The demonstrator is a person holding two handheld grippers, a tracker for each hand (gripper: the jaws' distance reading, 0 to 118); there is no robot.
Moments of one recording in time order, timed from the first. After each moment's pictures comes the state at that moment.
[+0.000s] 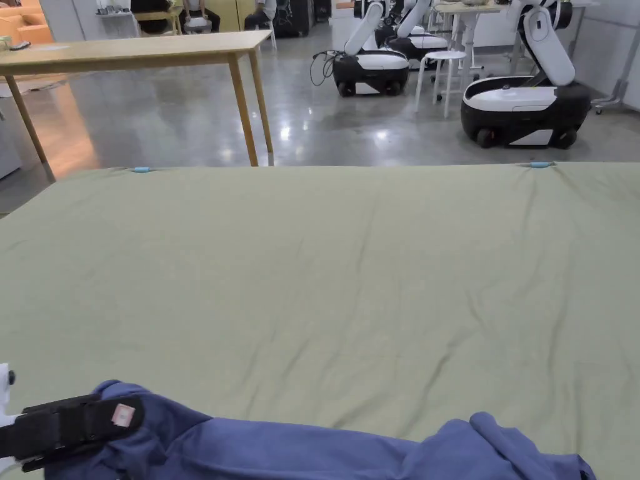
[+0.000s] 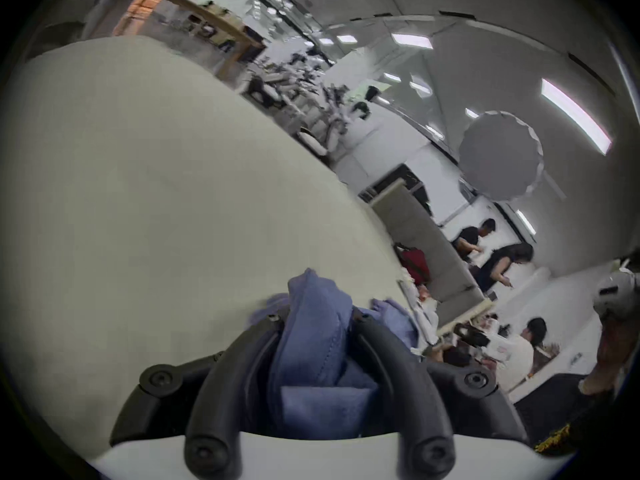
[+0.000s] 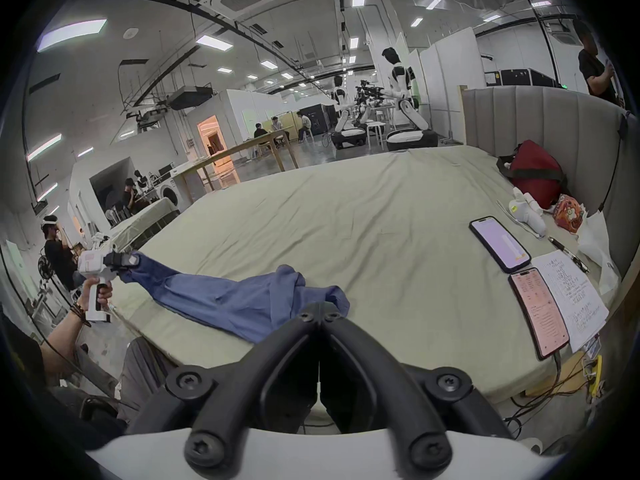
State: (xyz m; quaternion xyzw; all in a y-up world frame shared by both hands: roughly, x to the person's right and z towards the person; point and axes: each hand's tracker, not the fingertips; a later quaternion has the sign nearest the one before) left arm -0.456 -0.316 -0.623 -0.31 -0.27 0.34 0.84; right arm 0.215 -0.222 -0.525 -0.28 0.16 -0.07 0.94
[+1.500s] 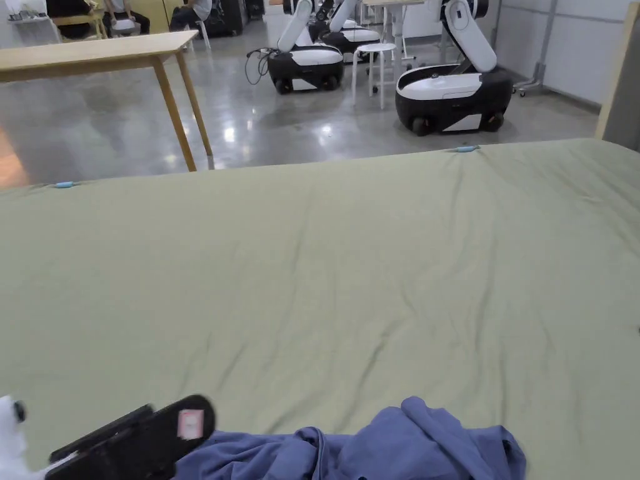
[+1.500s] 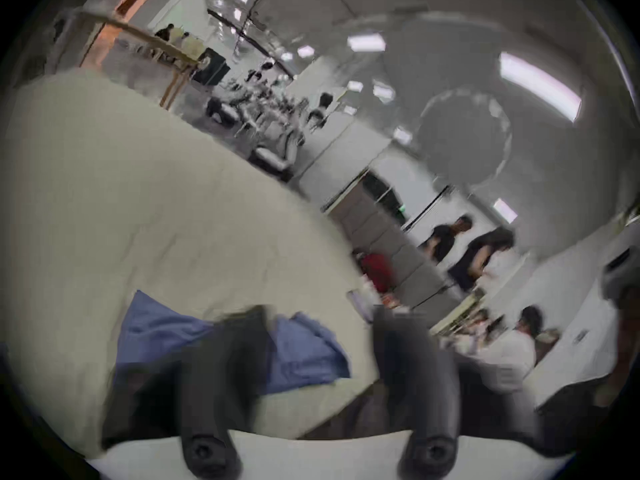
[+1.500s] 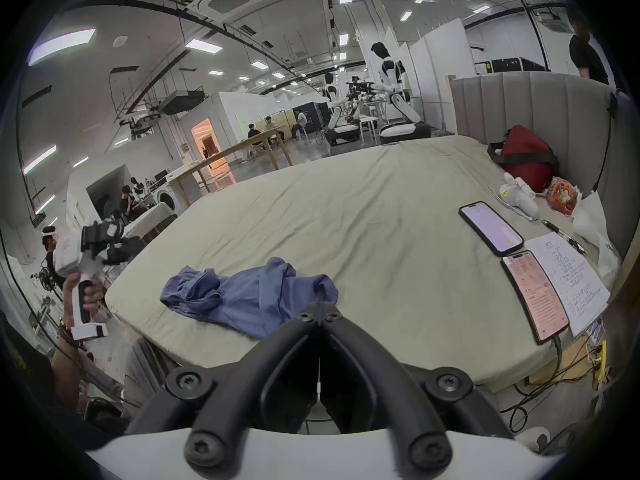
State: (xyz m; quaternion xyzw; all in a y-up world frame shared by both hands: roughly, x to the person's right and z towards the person) left arm -0.304 -0.262 -0.578 -0.21 -0.30 0.36 0.86; right arm 0.246 -0.241 -0.519 -0.29 0.15 -0.10 0.94
